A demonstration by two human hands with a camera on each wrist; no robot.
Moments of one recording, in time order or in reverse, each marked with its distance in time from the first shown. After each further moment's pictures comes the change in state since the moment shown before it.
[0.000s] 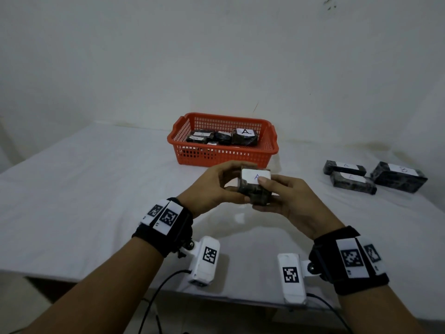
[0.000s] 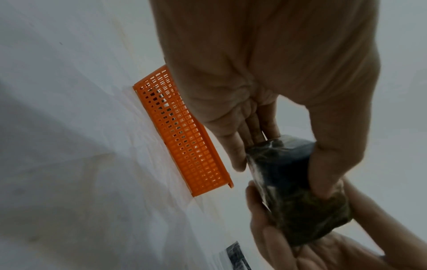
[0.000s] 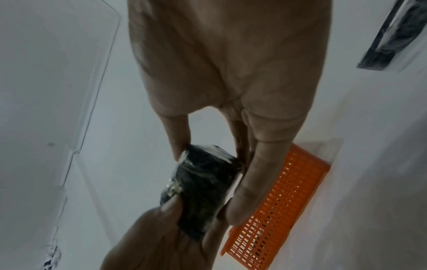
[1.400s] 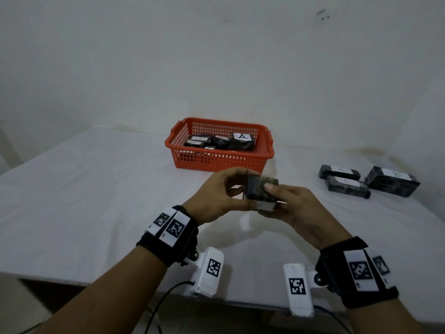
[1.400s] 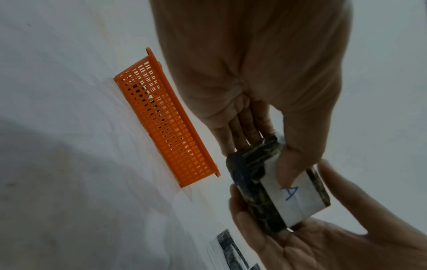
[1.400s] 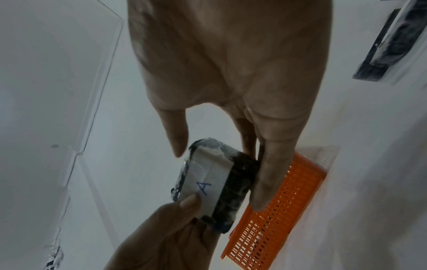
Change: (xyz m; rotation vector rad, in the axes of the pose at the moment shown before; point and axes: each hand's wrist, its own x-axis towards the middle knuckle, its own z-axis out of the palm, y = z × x) left_hand 0.001 0.002 0.021 0.122 0.049 0.040; right_hand -0.013 0.000 -0.015 -0.035 0.017 -0.008
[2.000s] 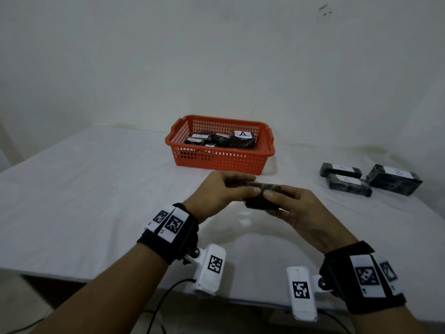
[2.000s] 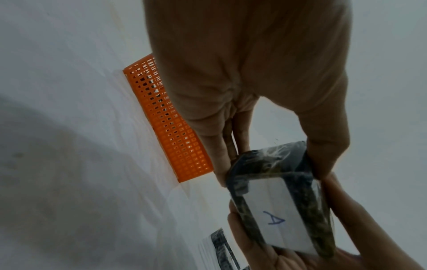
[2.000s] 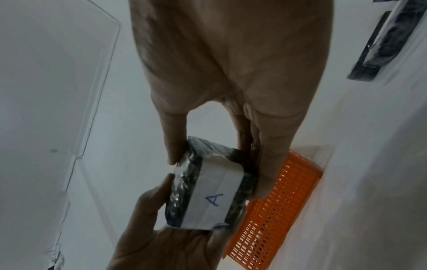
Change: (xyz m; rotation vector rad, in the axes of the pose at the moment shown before) left_hand 0.000 0.002 0.003 -0.047 0.068 -0.087; right_hand -0.007 0.006 -0.006 -0.026 -0.068 -0.047
